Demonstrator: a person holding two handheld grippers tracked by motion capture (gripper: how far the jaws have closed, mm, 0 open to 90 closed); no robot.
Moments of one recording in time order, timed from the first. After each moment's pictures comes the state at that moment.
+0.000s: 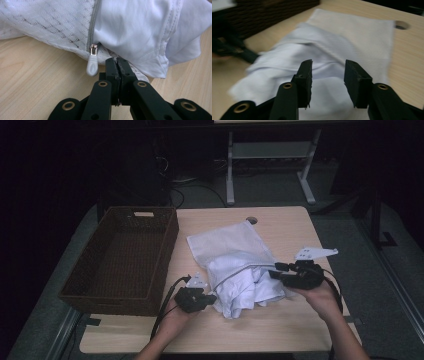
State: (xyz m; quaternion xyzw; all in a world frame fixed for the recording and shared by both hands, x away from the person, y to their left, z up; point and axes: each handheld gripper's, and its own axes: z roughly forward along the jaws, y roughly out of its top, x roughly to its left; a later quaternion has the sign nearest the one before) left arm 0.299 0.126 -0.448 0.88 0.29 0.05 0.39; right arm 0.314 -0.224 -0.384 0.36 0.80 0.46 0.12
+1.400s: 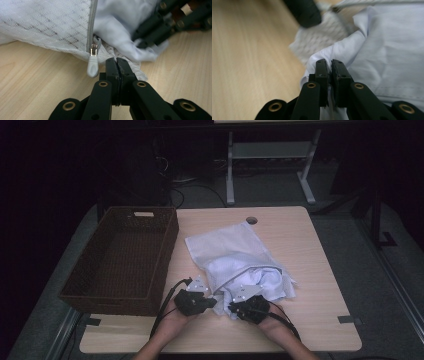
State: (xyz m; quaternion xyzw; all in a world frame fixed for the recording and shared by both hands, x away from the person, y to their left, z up) left arm 0.293 0.127 -0.448 0.89 0.25 0.04 0.38; right arm 0.272 -0.095 -0.456 0.25 0.90 0.35 0.11
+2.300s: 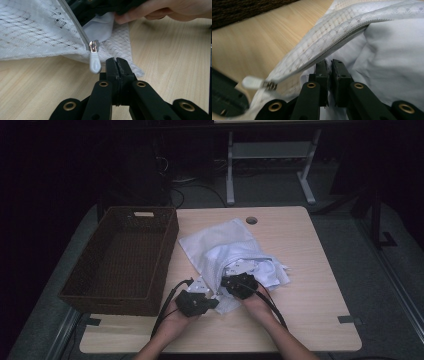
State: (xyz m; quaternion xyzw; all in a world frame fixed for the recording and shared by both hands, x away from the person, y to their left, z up) left arm 0.289 0.123 -0.445 0.89 0.24 0.04 0.39; right arm 0.333 -0.072 -0.457 0.32 0.84 0.41 0.15
